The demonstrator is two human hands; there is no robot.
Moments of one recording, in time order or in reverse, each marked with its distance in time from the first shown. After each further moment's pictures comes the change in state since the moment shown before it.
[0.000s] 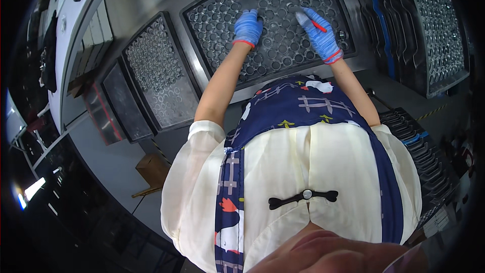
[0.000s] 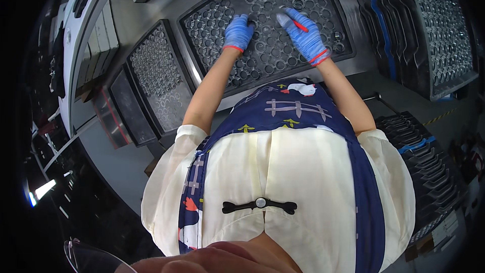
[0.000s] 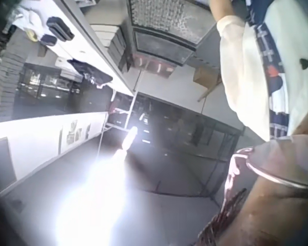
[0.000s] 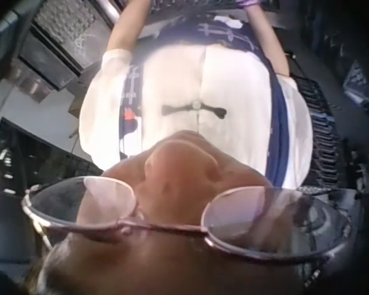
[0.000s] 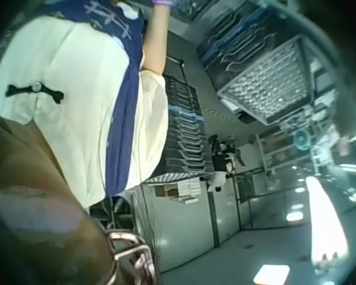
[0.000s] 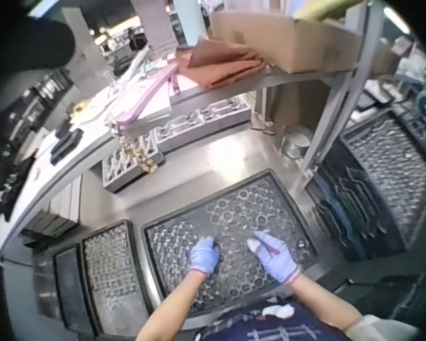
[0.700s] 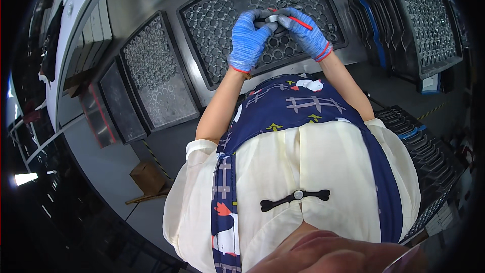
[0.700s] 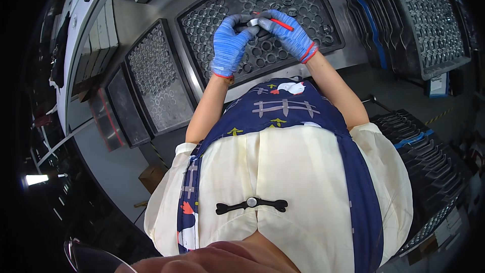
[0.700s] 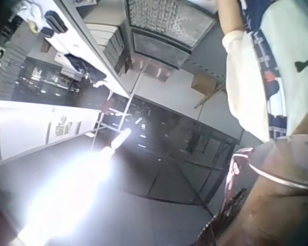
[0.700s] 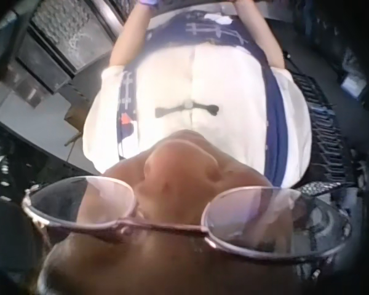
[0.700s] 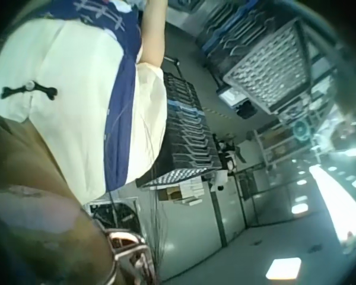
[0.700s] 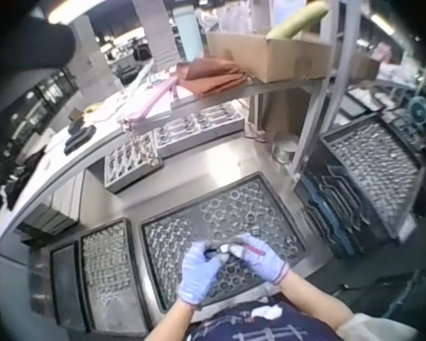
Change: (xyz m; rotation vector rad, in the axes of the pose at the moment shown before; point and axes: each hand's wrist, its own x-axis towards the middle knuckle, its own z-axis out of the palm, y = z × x) left_hand -0.109 0.092 -0.079 -1.106 0.185 -0.005; right_hand -0.038 -0.031 0.003 0.427 -0.340 0.100
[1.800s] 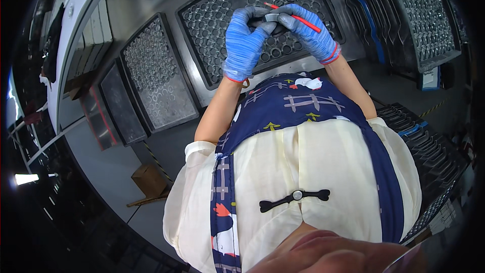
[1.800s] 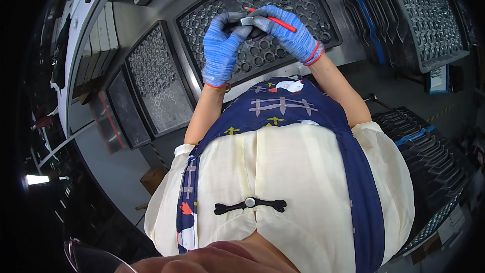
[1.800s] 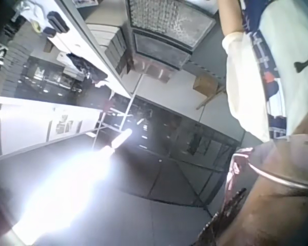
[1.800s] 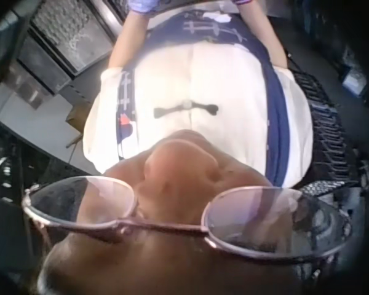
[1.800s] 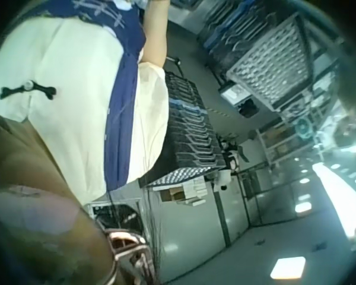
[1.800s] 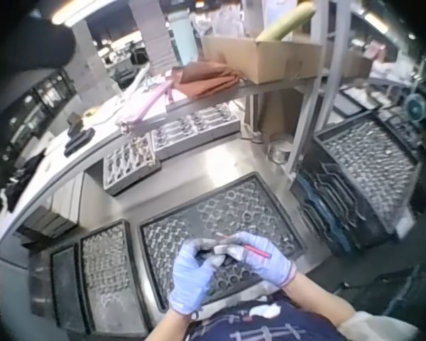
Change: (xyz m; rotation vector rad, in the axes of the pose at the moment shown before) left_hand -0.024 0.043 0.000 -0.143 -0.044 0.105; right_hand -0.026 -0.045 0.012 -0.165 -0.071 -0.133
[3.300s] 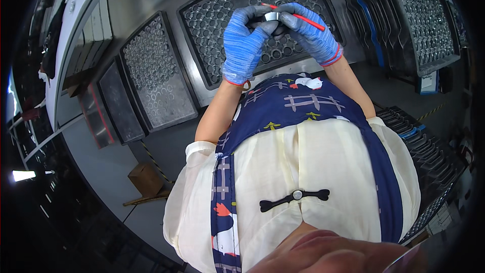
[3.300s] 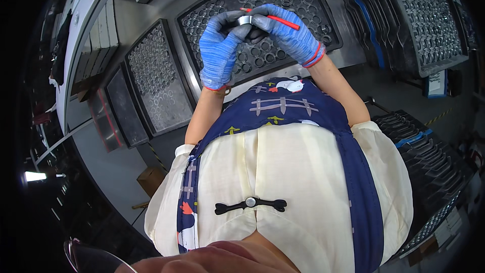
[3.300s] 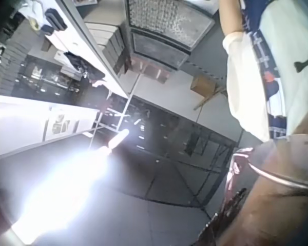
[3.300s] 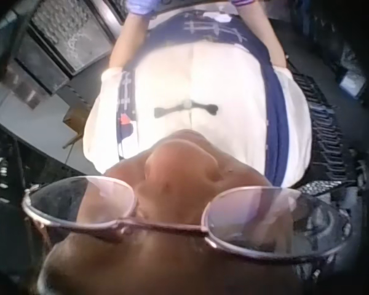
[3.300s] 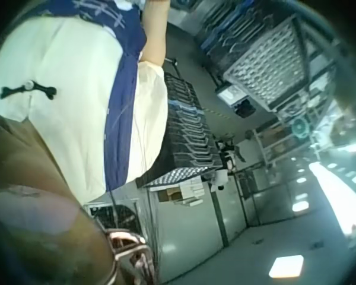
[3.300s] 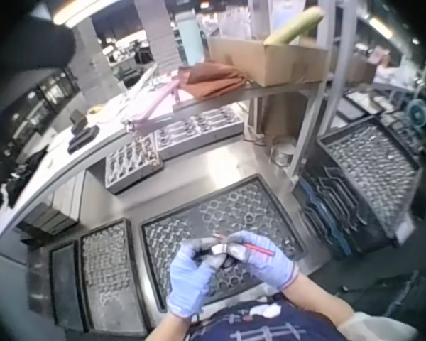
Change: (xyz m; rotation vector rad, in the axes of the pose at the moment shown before) left_hand -0.004 0.018 0.003 -0.069 0.034 0.030; right_hand 0.003 -0.011 0.008 0.348 -0.031 0.089
